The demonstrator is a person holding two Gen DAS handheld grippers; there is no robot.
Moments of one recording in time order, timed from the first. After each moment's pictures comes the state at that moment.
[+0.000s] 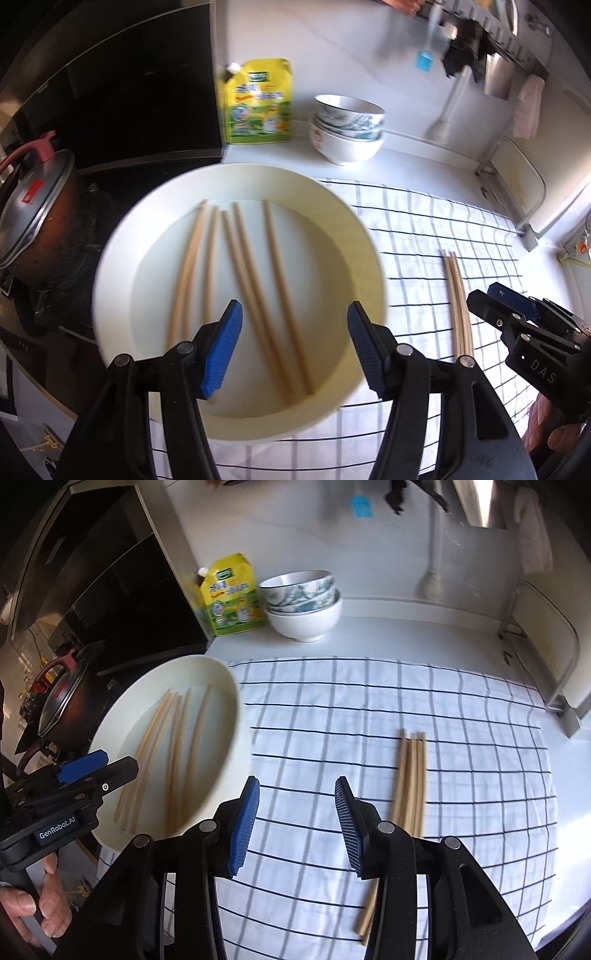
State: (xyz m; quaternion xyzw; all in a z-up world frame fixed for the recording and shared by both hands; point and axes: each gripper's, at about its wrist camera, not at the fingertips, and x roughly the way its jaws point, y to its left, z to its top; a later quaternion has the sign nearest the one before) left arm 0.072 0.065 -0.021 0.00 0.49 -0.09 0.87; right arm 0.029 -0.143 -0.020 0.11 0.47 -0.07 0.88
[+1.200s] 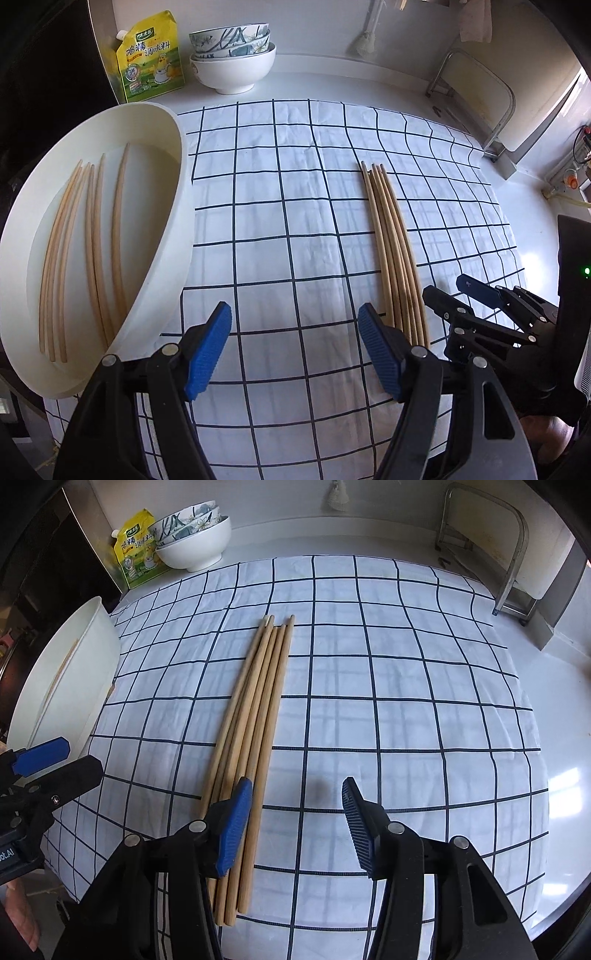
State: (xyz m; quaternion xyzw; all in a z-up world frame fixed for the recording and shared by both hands) left arm 0.040 -0.066 -0.092 0.04 0.55 -0.15 0.82; right arm -0.028 -0.242 -0.116 0.11 0.53 -0.13 0.83
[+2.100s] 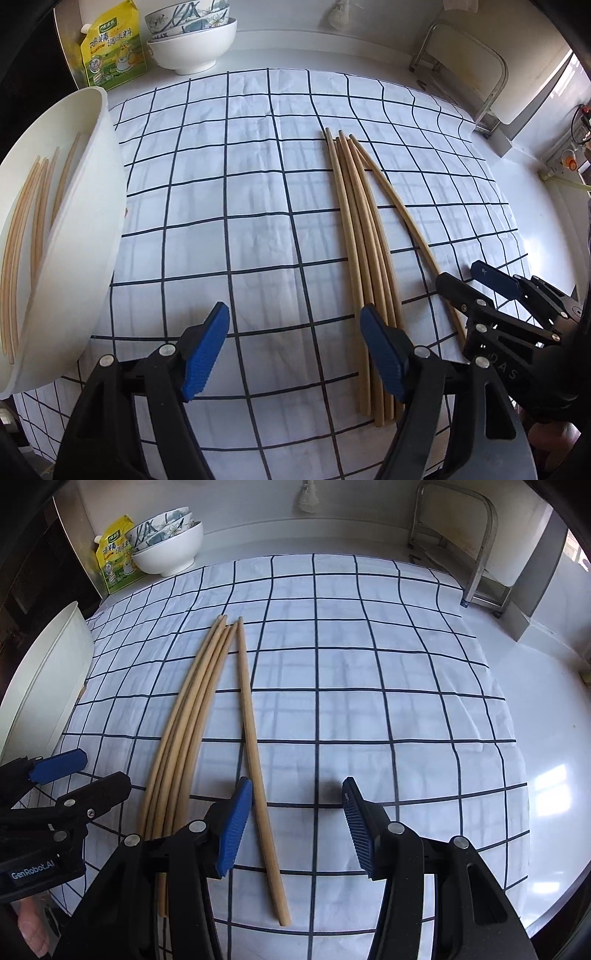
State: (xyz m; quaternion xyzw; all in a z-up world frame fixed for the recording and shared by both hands) left arm 0.041 -0.109 -0.129 0.05 0.56 -0.18 0.81; right arm -0.053 -0.278 -0.120 0.10 0.52 -0.16 0.83
